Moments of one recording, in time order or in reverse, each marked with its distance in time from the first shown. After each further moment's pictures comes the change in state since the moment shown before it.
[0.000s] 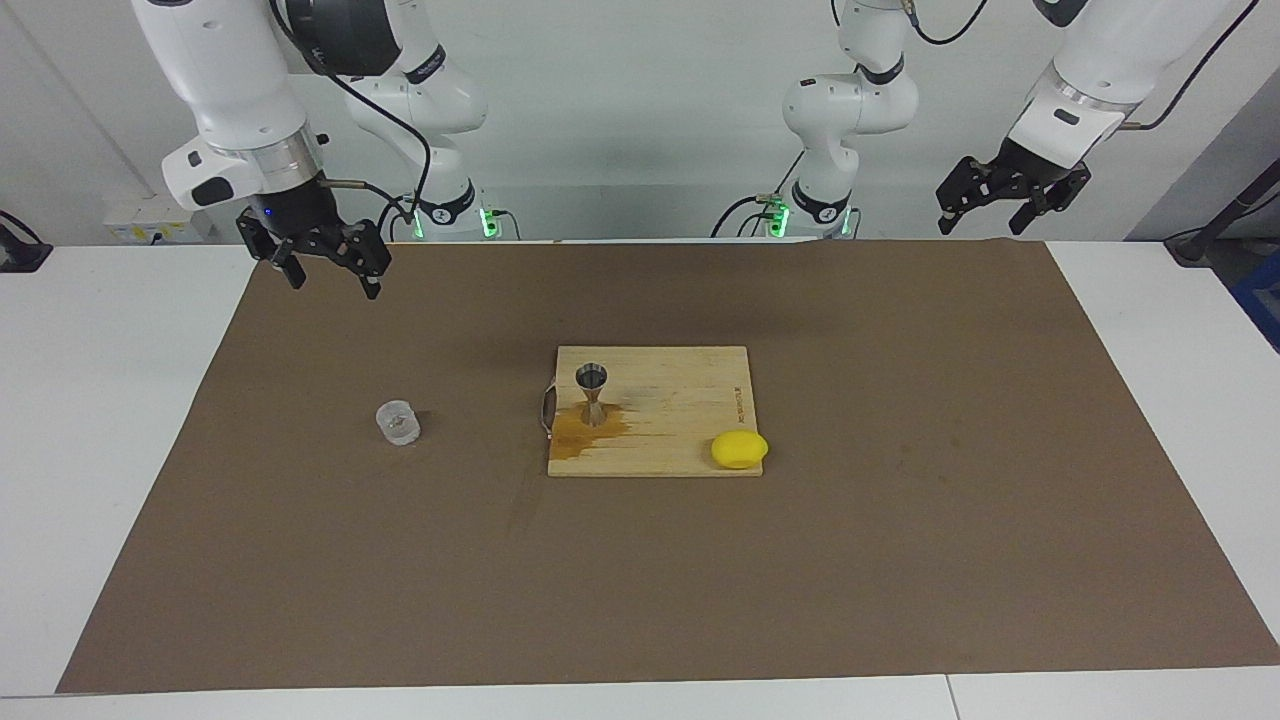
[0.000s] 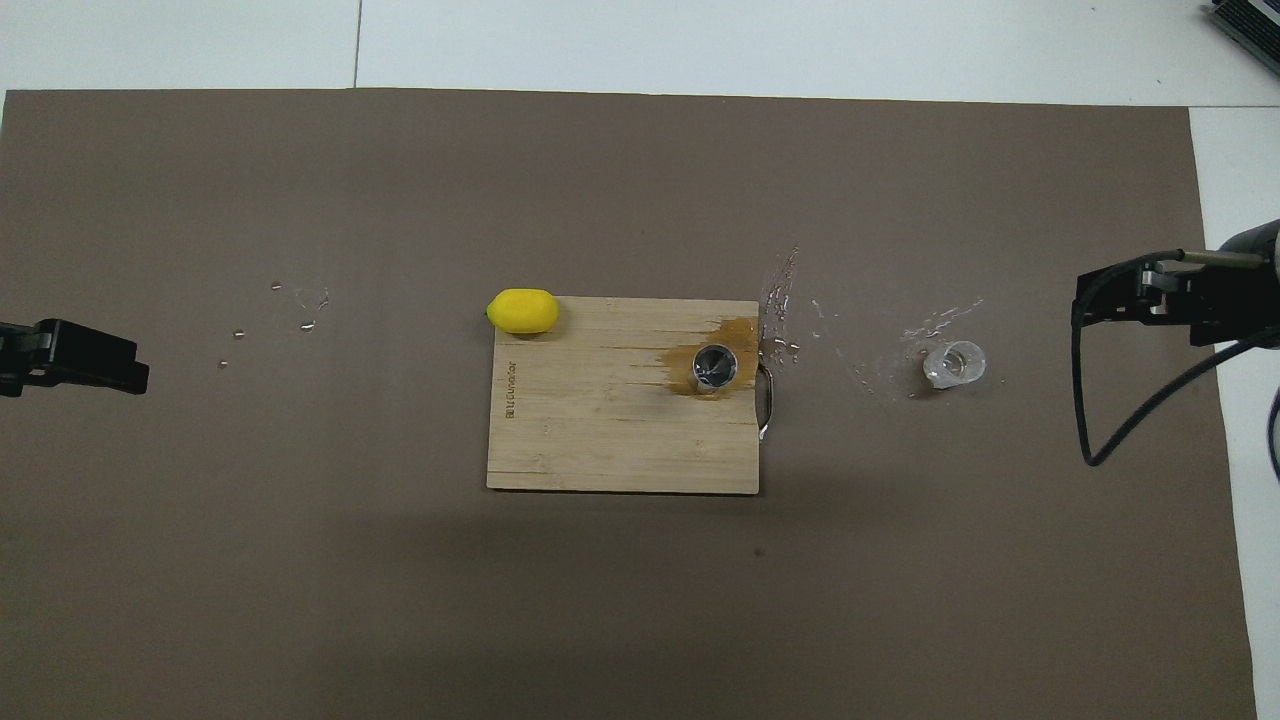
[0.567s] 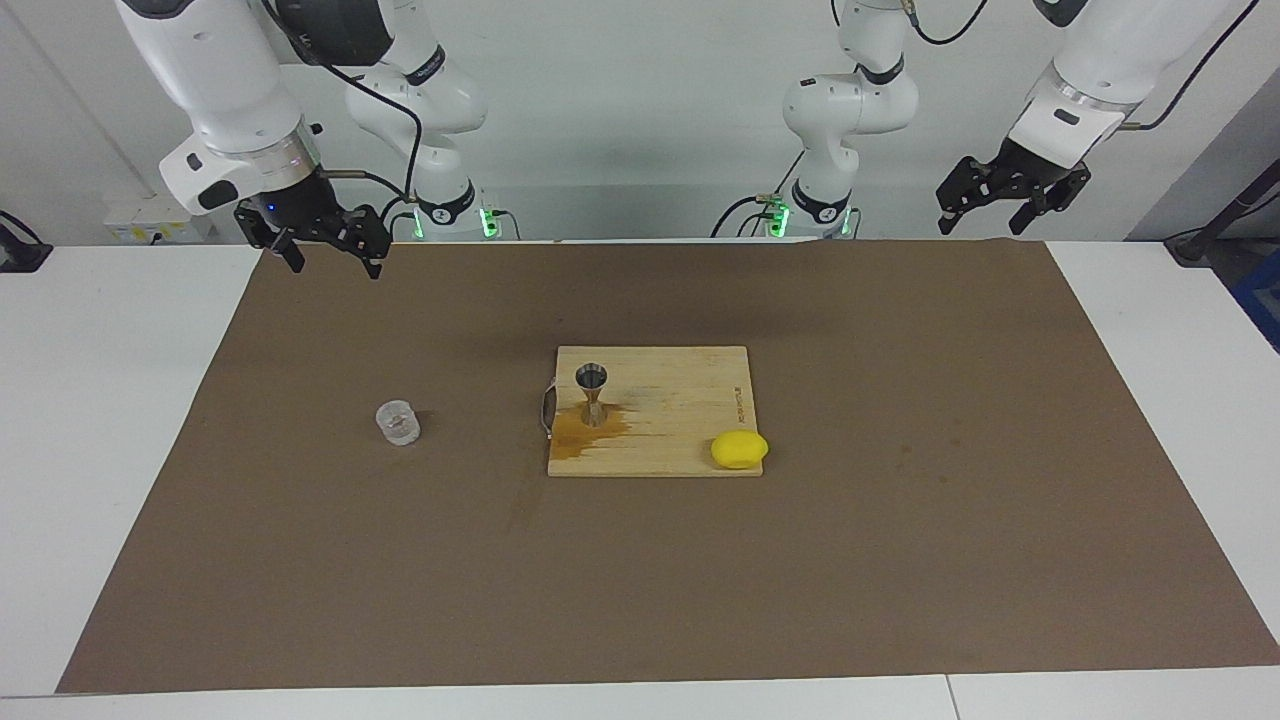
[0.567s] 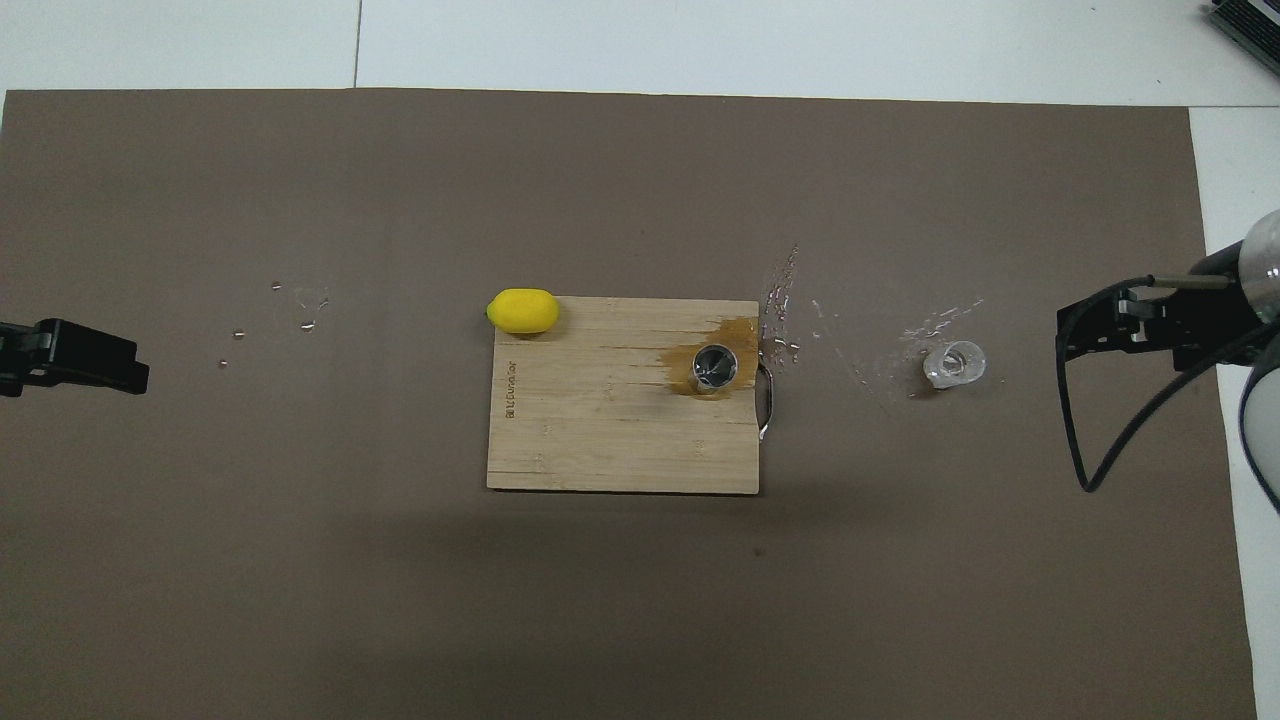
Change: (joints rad) left arm 0.000 0.000 0.000 0.000 0.000 0.000 0.000; right arm 0.006 0.015 0.005 -0.014 0.001 -0.073 -0.045
